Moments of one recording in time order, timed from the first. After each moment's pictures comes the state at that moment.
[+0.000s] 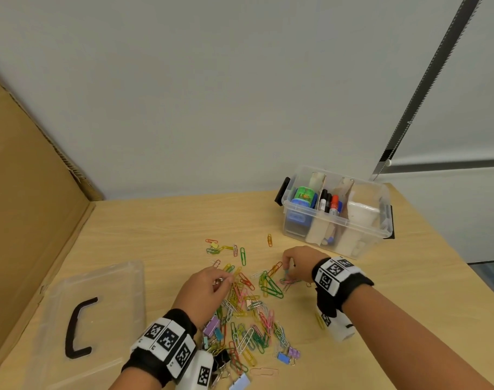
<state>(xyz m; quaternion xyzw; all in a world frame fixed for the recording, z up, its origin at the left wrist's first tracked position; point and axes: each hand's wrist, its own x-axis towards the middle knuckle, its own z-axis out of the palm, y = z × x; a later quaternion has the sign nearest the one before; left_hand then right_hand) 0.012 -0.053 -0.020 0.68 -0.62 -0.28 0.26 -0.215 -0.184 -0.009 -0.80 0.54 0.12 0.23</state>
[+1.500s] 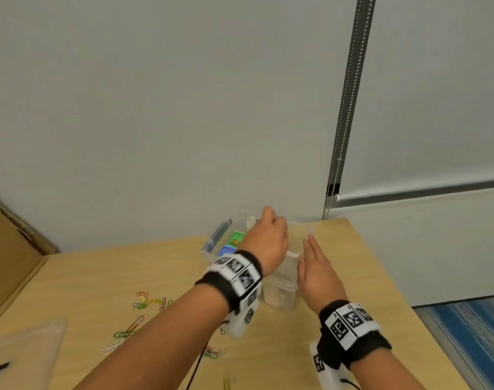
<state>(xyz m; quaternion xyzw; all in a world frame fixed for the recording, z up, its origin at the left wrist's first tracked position) -0.258 -0.240 0.104 0.60 -0.77 -0.07 0.20 -0.399 -0.241 0.011 -0.74 0.59 -0.25 0.18</state>
